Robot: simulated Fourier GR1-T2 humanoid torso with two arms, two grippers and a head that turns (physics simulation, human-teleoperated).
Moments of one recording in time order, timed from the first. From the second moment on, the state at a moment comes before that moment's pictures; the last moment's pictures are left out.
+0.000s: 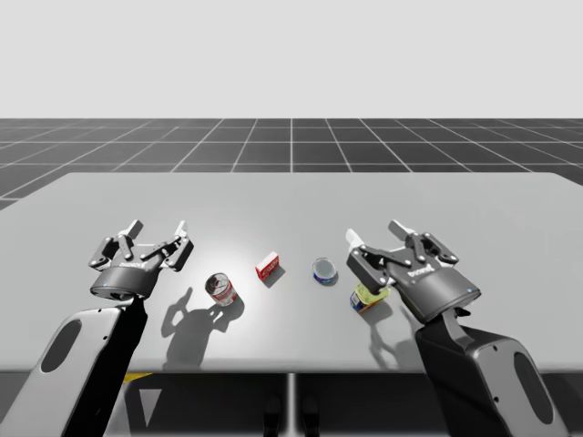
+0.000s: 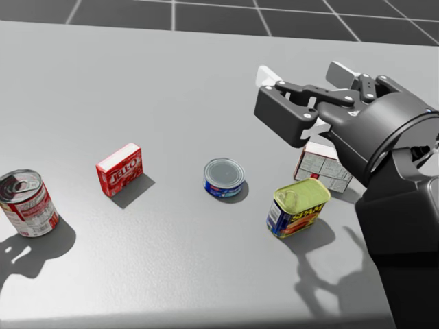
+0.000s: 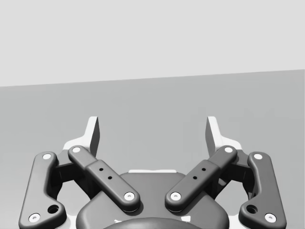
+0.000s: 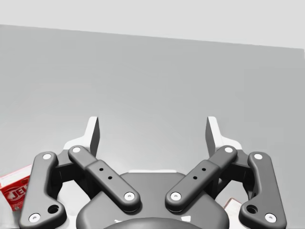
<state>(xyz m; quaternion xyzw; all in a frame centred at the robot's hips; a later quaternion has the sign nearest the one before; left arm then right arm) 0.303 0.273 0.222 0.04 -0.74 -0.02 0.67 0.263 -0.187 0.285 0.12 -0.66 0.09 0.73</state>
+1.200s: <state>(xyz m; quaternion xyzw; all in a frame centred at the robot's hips) 0.302 0.272 0.222 0.04 -0.74 -0.02 0.67 0.296 -0.140 0.188 0.11 -0.48 0.17 0.85</state>
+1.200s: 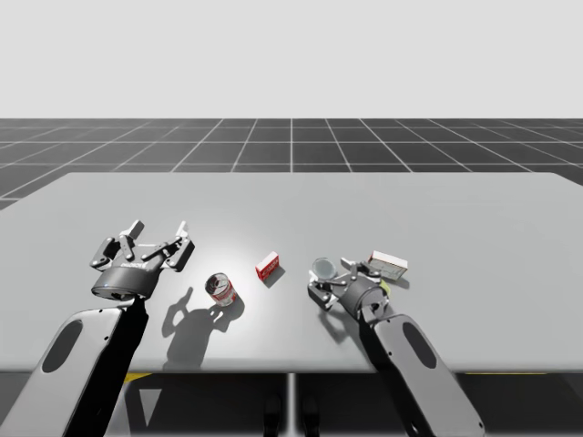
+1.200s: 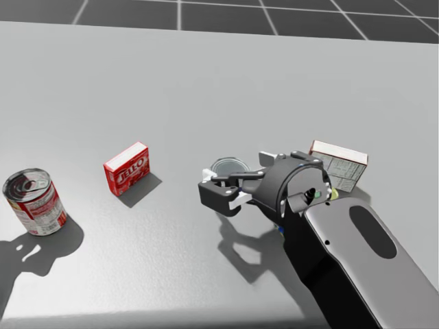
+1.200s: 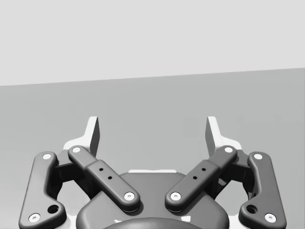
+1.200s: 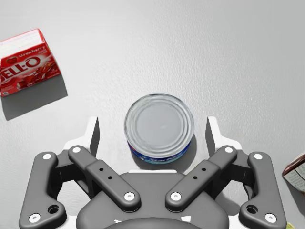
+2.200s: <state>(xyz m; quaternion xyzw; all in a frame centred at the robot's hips) 0.302 0.271 0.221 0.04 -0.73 -0.02 0.68 0.330 -0.123 0.175 0.10 -0.44 0.21 0.87</state>
